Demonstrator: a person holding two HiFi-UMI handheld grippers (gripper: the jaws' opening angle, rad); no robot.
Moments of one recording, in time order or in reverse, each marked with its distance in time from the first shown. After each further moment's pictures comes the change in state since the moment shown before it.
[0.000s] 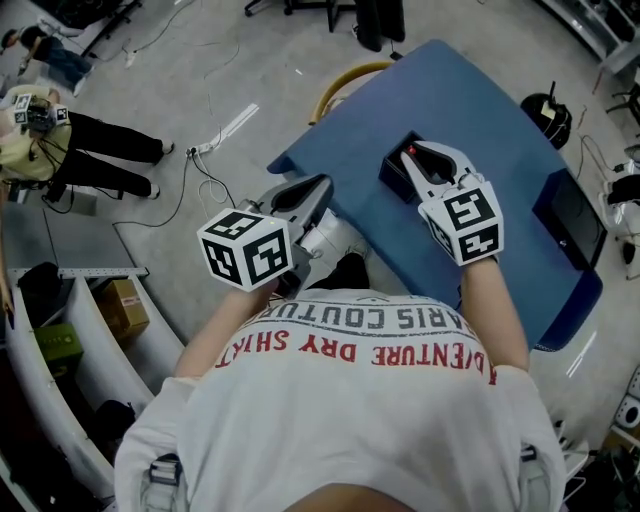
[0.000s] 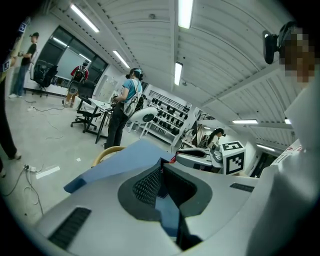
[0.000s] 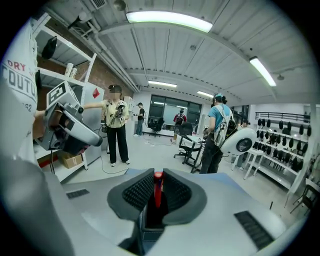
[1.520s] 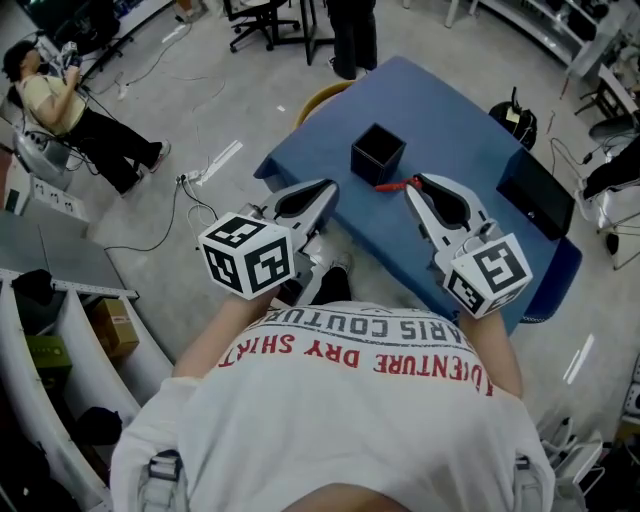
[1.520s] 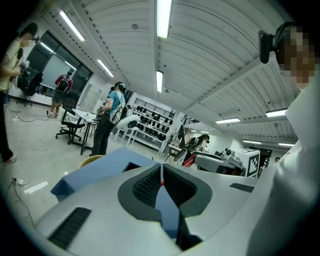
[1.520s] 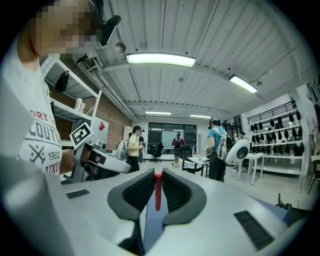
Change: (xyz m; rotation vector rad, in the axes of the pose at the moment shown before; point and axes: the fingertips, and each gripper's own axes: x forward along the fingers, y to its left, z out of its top) left arm -0.036 -0.112 -0.003 0.115 -0.083 -0.131; right arm -0.174 0.054 0.045 0.123 -0.334 0.009
